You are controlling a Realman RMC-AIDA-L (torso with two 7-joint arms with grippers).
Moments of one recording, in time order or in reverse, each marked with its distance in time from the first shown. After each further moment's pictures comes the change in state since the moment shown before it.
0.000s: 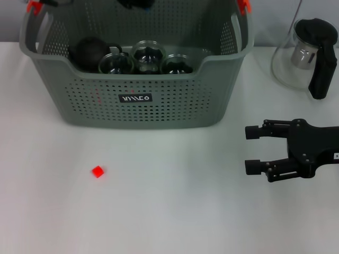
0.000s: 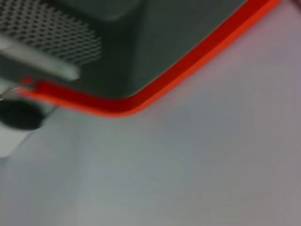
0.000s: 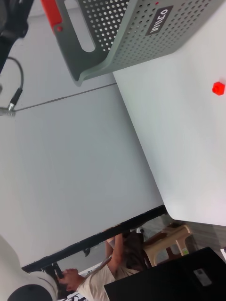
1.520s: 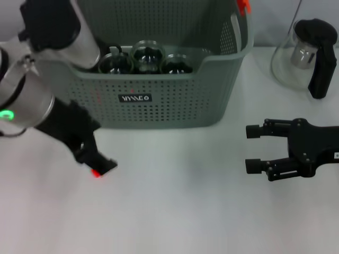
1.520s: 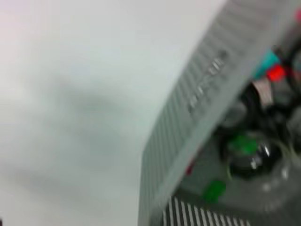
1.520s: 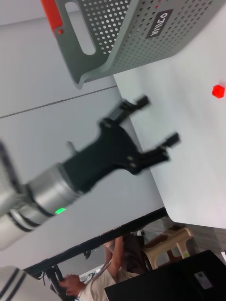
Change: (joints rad) left arm 0.405 -0.126 0.336 0.569 0.136 0.552 -0.025; right arm -0.004 0.000 0.002 0.000 0.002 0.005 -0.004
